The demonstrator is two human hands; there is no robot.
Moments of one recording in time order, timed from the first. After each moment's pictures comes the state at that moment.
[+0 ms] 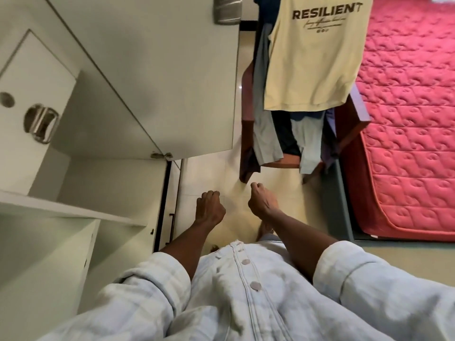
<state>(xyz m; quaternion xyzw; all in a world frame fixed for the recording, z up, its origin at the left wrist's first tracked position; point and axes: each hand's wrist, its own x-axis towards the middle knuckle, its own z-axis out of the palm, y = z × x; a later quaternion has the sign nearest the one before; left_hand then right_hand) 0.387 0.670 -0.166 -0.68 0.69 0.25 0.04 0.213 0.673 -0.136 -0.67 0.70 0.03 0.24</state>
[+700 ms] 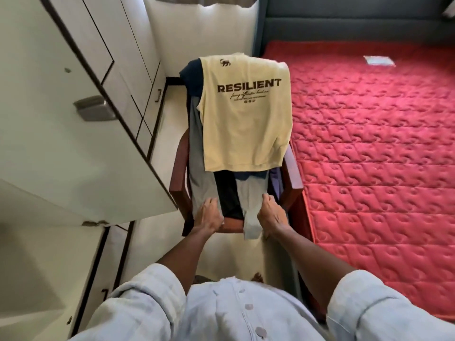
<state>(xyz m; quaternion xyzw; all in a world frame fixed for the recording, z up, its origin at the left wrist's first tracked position) 0.074 0.462 -0.131 -0.67 0.68 0.29 -0.04 -0.121 0.495 -0.104 -0.59 0.78 -0.04 0.23</state>
